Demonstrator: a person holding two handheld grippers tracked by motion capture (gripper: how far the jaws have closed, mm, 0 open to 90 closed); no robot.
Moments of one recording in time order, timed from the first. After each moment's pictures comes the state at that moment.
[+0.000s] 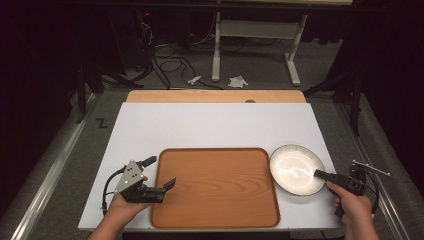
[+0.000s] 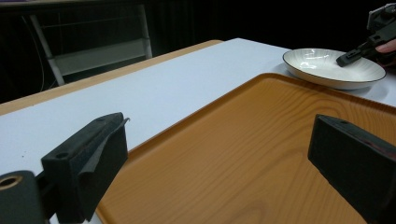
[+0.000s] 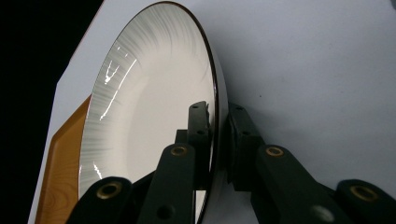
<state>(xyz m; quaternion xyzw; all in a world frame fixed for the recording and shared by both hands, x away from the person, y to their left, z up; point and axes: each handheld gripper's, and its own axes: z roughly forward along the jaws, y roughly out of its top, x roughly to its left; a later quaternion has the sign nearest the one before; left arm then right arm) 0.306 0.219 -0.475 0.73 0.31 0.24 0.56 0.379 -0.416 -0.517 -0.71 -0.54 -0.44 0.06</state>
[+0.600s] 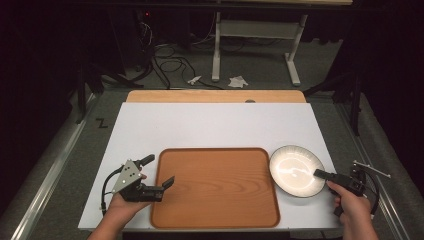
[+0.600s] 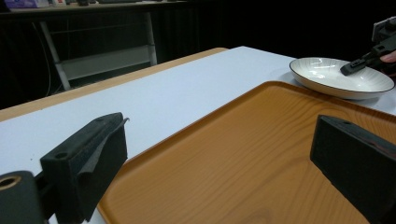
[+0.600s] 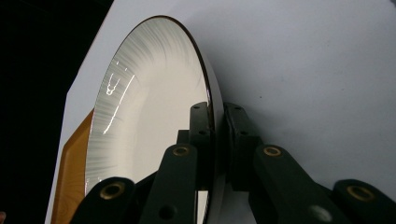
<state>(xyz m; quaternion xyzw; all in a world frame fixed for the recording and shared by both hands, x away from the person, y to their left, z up) 0.307 0.222 -0.474 0.71 0.32 0.25 0.57 0.379 -0.416 -0.519 -0.72 -0.51 -0.46 0.07</state>
